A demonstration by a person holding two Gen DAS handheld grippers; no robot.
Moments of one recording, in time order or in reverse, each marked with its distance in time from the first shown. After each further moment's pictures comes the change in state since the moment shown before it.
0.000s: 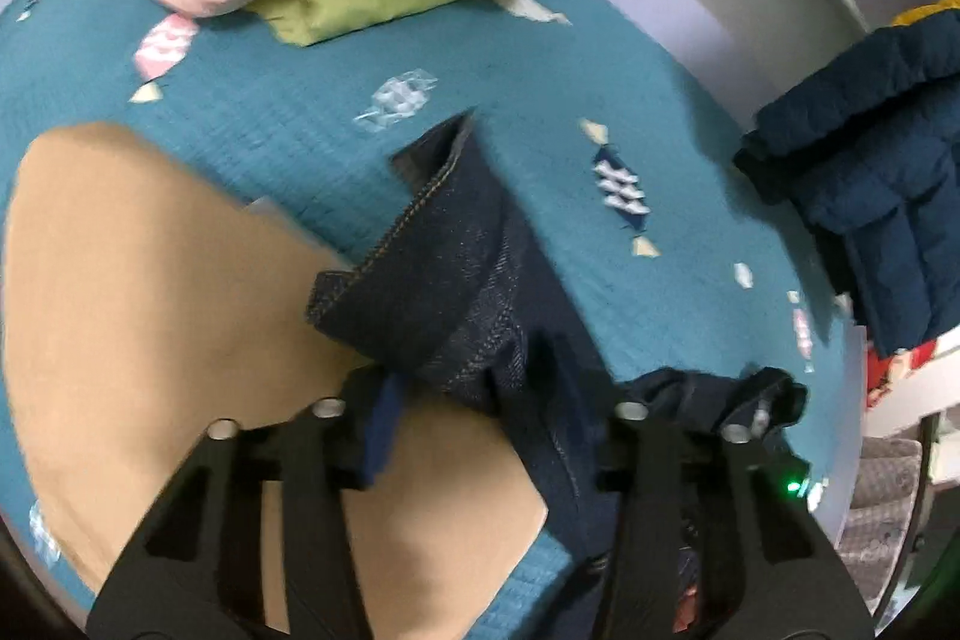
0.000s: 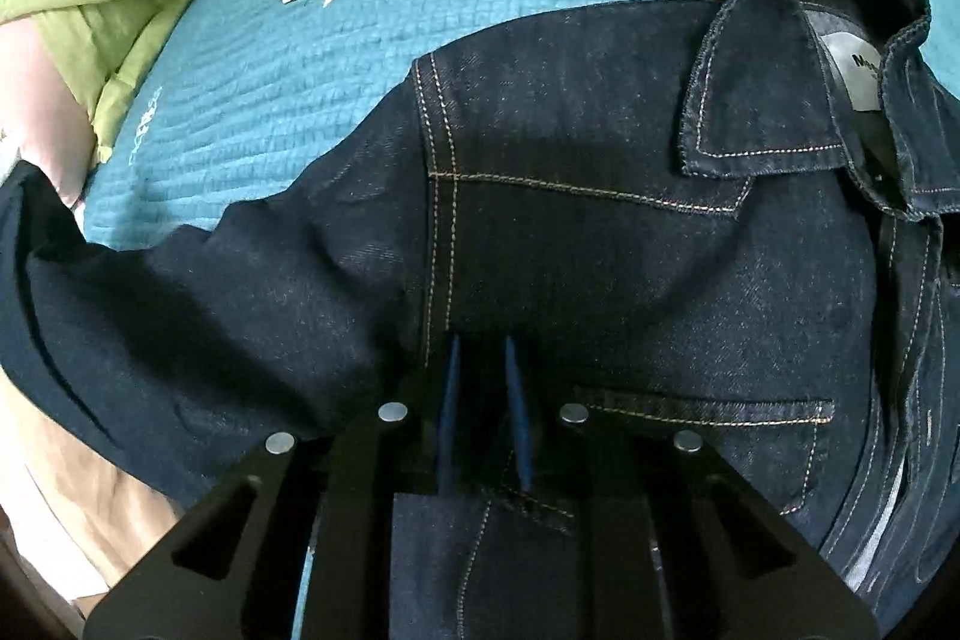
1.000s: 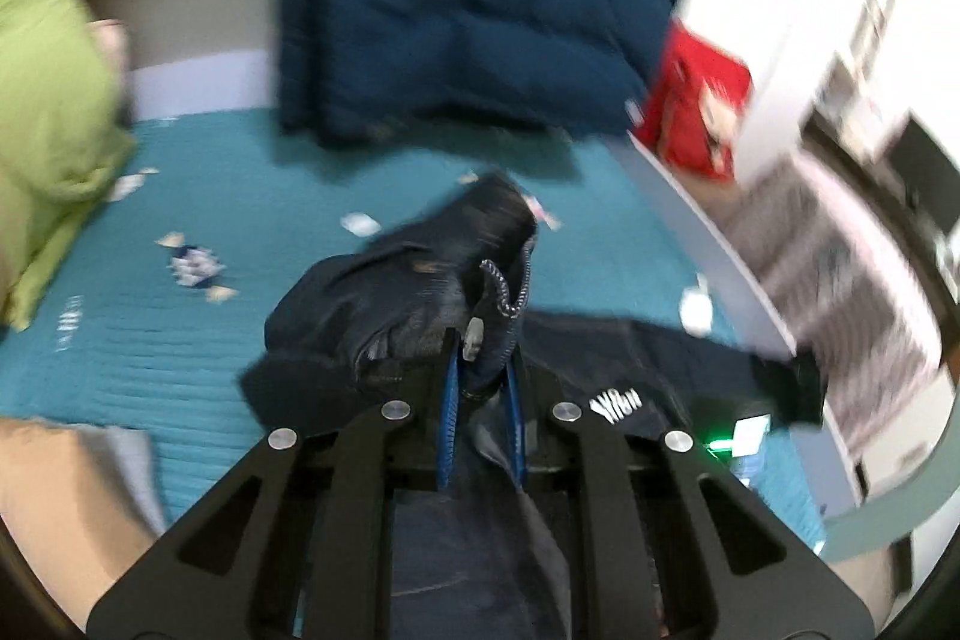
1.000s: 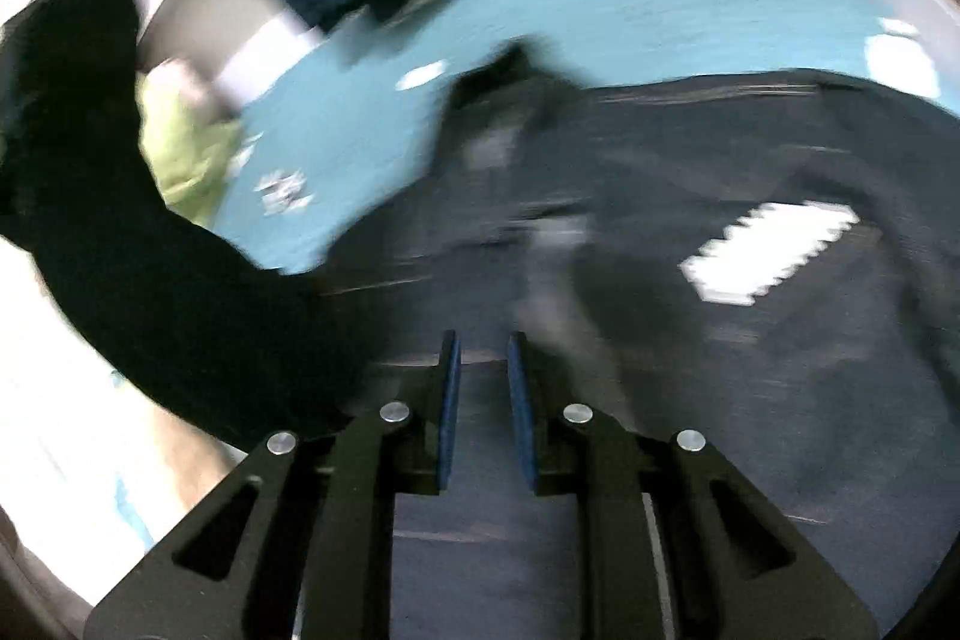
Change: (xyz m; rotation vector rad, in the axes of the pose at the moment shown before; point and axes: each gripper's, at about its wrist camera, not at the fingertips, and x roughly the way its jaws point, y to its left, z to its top) left arm -0.048 -0.345 -0.198 0.774 -0.068 -0.279; right arm -0.179 -0.184 -0.111 0.321 -0.351 0.008
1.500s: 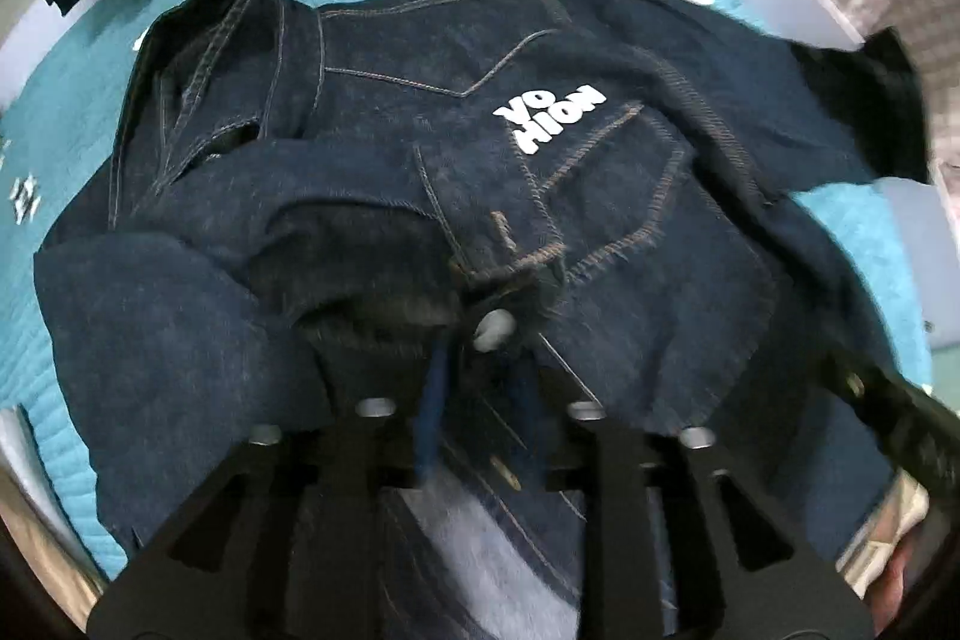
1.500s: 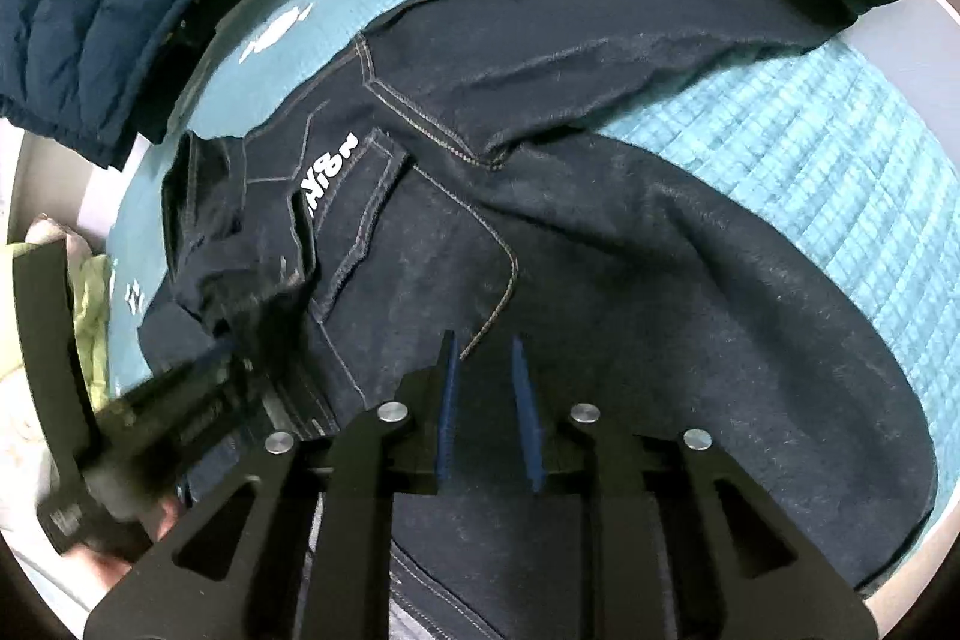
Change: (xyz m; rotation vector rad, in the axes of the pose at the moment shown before) left arm 0.175 -0.104 -0.132 0.238 0.455 -0.029; right arm -0.048 -0.167 -0.050 0.337 0.001 -0.094
